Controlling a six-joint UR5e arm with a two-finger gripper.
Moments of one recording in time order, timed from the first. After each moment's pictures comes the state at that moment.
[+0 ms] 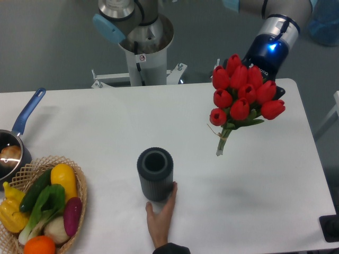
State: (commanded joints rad) arm 2.95 -1.71 -1.73 -1.09 0.32 1.21
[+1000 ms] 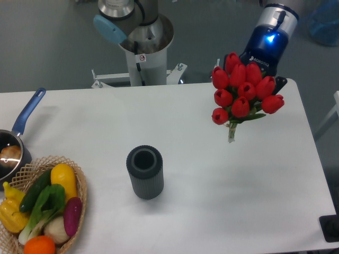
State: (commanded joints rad) arm 2.96 -1.62 -1.72 -1.10 0.68 1.22
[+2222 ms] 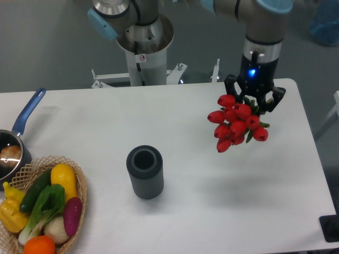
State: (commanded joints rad) arm 2.75 -1.76 -1.66 -1.13 1.53 1.27
